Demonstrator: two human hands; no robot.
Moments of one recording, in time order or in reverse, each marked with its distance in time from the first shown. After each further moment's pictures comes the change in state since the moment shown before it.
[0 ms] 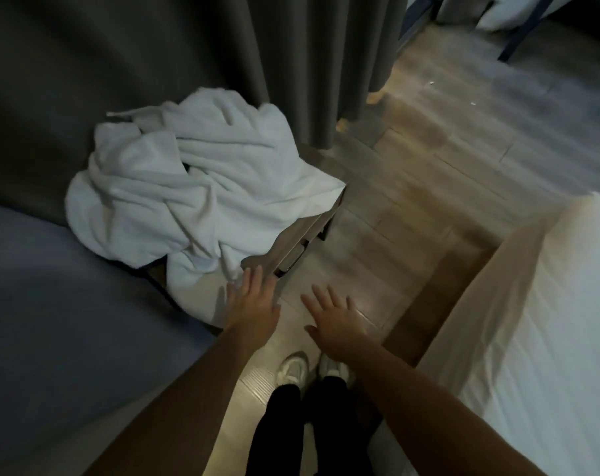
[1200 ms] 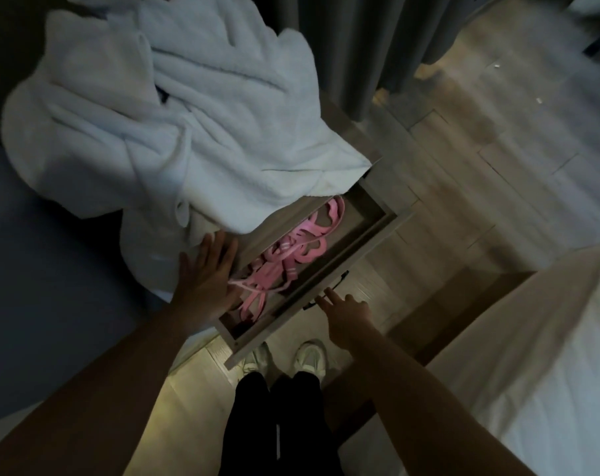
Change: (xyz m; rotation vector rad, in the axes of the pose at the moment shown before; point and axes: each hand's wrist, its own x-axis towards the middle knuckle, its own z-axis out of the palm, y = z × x) left_hand 0.056 -0.046 0.072 -0.122 -0.021 -0.111; right_hand 0.087 0.086 0.047 -0.283 -0.286 -0.018
